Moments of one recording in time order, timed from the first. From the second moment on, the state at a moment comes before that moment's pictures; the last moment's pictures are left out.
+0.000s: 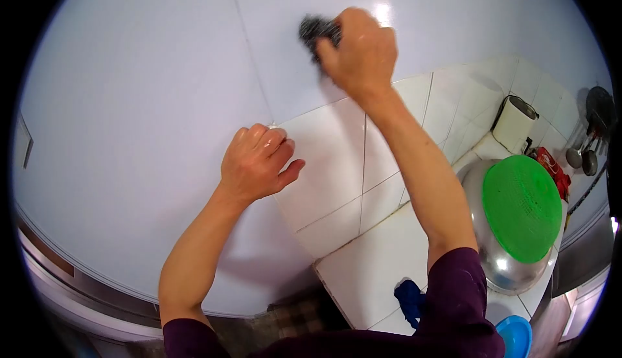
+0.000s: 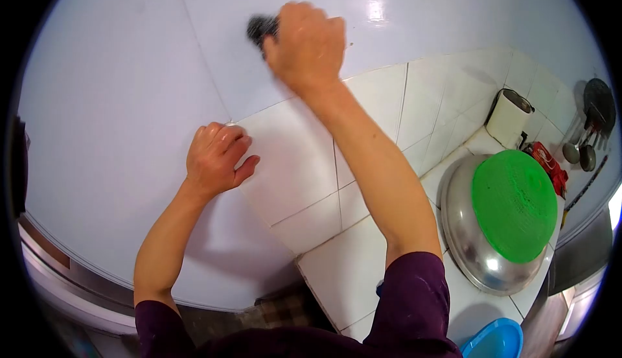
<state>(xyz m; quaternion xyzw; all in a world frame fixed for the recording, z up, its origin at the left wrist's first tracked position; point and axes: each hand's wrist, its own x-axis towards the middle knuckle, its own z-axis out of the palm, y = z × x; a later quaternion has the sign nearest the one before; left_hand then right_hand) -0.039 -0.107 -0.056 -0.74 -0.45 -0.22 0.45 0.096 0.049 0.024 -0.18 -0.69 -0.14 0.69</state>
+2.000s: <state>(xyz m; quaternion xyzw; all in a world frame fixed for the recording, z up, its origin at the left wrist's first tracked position) -0.036 -0.106 -0.058 -0.73 -0.45 -0.20 0.47 0.133 0.103 -0.011 -0.25 -0.70 -0.23 0.62</state>
